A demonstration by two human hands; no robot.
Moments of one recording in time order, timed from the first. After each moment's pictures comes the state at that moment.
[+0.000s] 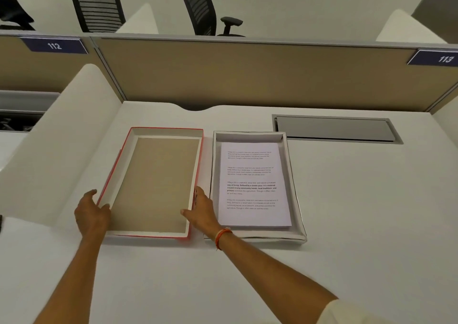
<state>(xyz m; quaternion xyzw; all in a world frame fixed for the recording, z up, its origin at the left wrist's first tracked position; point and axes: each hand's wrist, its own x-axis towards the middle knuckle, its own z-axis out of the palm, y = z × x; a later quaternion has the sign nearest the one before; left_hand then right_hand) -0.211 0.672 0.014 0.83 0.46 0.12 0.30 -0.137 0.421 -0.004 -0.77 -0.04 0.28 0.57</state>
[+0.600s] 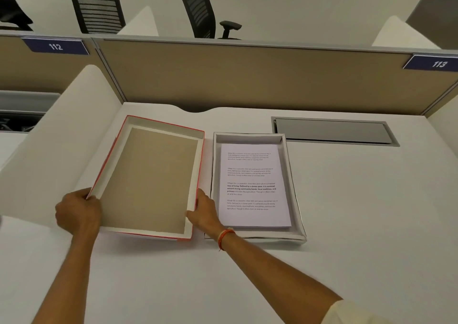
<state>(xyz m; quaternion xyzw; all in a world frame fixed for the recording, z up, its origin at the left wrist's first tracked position) -0.211 0.654 0.071 0.80 0.53 0.18 0.23 -0.140 0.416 0.000 -0.79 -0.05 0.26 0.56</state>
